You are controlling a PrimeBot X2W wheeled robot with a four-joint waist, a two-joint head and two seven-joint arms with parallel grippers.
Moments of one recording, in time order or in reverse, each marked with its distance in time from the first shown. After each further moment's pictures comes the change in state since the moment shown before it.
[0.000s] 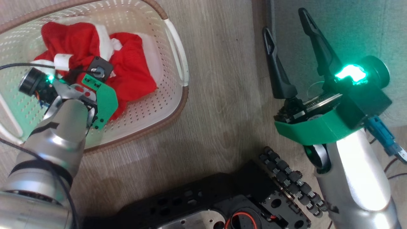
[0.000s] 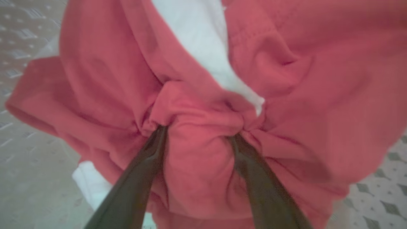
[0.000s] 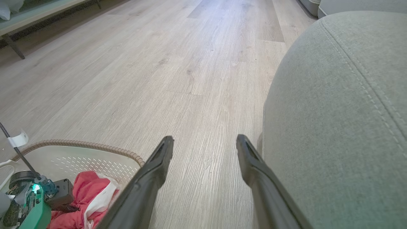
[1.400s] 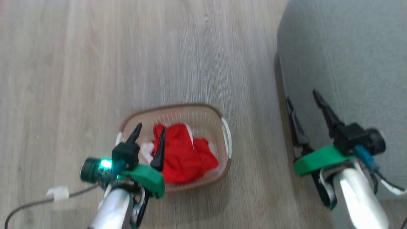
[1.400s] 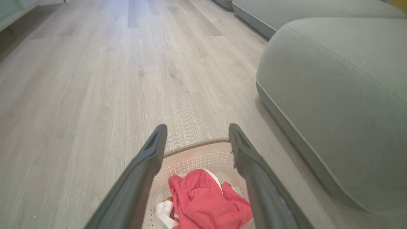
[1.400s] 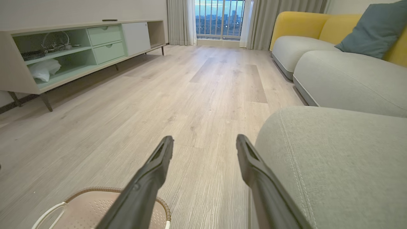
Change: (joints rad) left arm 0.782 -0.113 0.188 -0.913 -0.260 0.035 -0.170; right arm 0.235 0.000 -0.159 0.276 -0.043 0.000 0.003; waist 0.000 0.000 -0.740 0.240
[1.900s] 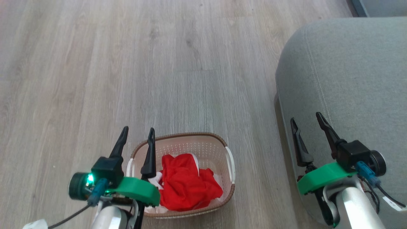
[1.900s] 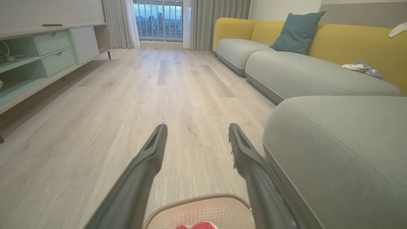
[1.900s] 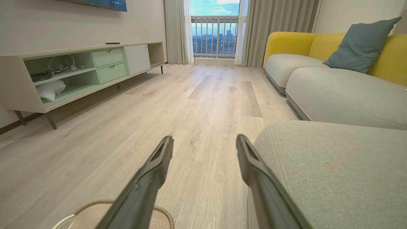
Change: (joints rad) left arm 0.145 0.004 0.045 -0.262 -0.051 0.071 0.001; right arm 0.080 -0.003 -0.023 0.034 0.035 0.000 0.000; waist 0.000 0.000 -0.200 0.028
